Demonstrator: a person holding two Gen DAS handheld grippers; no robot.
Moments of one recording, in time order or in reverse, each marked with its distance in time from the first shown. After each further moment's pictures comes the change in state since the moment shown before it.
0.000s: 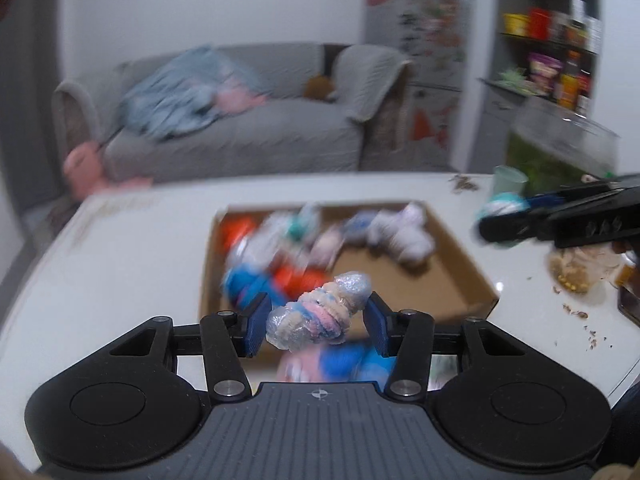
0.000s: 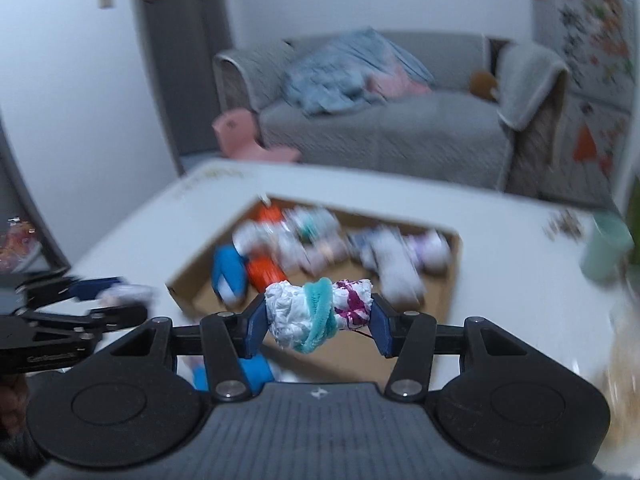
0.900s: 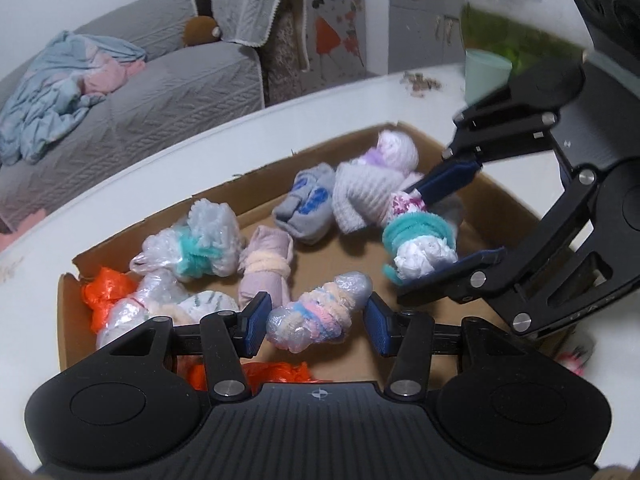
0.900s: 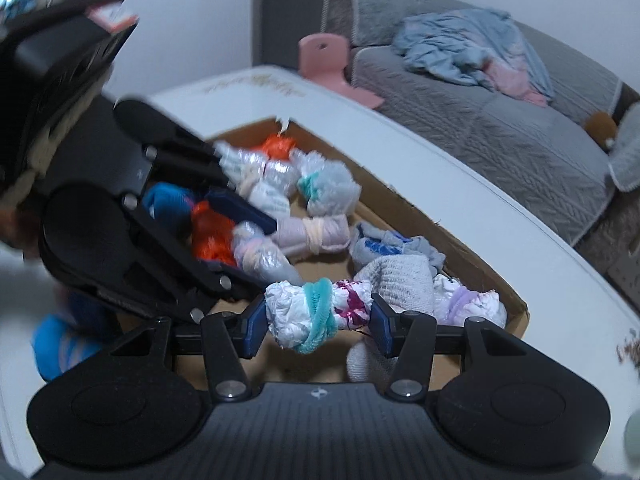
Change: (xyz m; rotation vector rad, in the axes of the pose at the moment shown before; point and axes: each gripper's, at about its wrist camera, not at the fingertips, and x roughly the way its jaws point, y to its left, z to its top) left arm 0.211 -0.010 0.018 0.296 0.230 -0.194; right arm 0.149 -0.046 0.000 -0.424 0.207 0.124
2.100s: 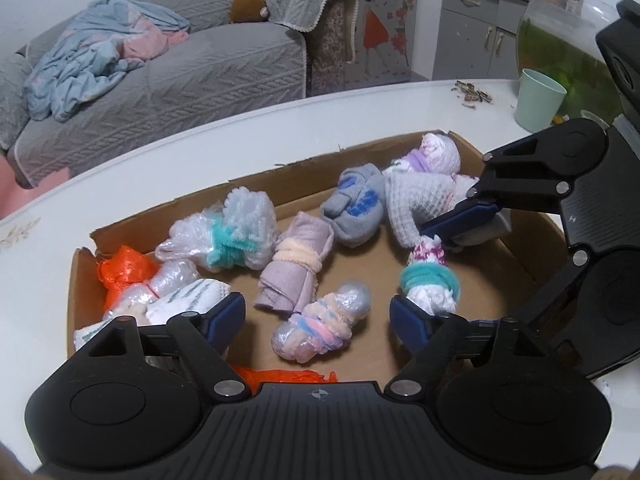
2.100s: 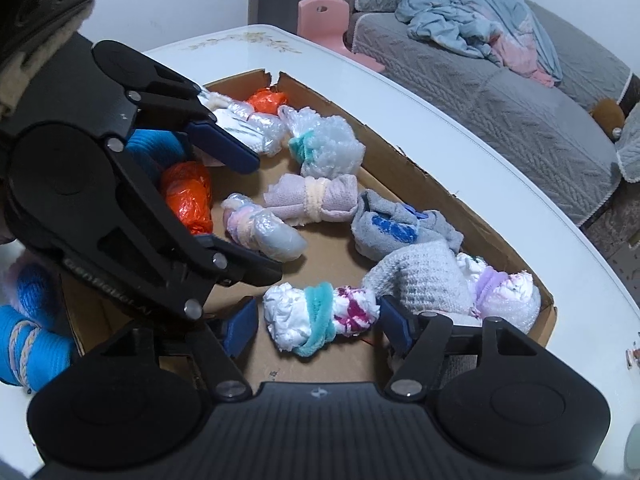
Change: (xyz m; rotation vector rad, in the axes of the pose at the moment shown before) left arm 0.000 0.015 0.007 -0.161 0.032 0.064; right arm 0.024 -0.008 0.005 0.044 0.105 -0.023
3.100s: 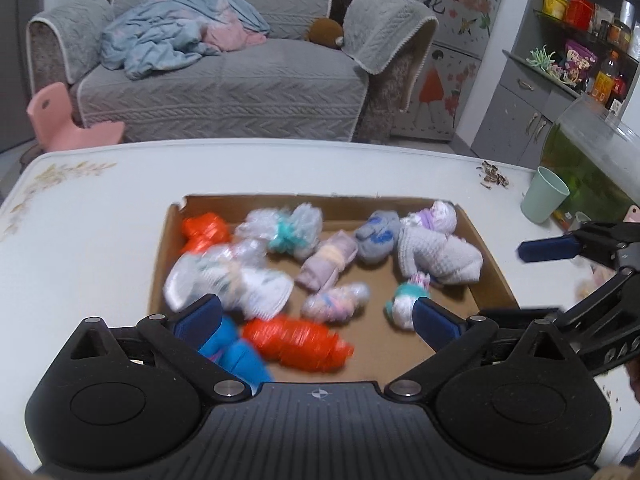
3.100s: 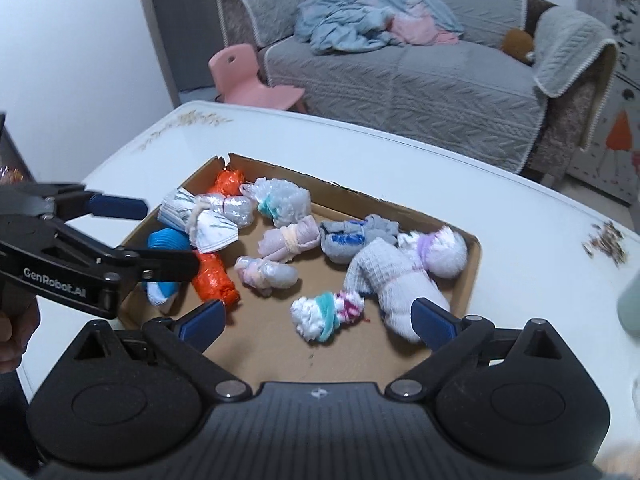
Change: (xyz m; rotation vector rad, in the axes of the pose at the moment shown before) left arm -0.097 0.023 -0.021 -0.301 -0.078 0.025; right arm -0.085 0.007 -0.001 0.399 -0.089 -0.065
